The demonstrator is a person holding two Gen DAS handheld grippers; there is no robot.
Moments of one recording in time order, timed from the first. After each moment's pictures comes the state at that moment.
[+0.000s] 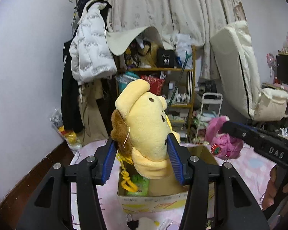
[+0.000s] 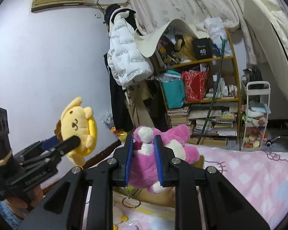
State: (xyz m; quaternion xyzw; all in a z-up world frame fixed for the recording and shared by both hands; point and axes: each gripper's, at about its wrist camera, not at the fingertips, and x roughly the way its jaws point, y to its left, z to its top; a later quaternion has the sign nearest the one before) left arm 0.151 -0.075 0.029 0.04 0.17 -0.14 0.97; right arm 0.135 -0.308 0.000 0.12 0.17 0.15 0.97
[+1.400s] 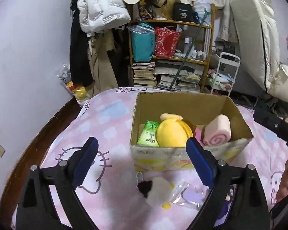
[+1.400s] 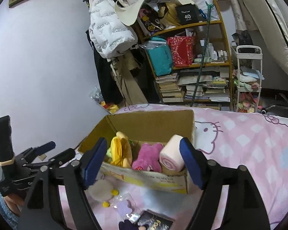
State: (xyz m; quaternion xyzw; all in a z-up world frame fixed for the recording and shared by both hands) left arm 0.165 -0.059 -0.036 0.05 0.33 -0.08 0.94; right arm 0.134 -0.322 -0.064 0.15 0.29 0.12 0.94
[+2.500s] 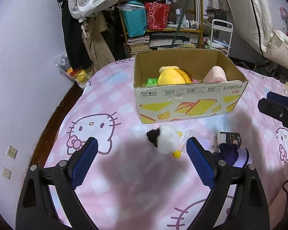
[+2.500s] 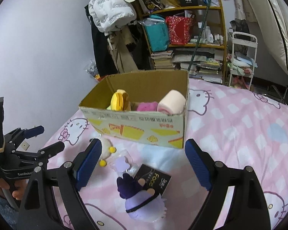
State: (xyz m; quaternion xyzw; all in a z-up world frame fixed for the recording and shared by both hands) left arm 0.113 -0.046 -0.056 0.12 0.41 -0.09 0.90; right arm 0.084 -0.298 -0.084 0.11 0.37 0.10 0.92
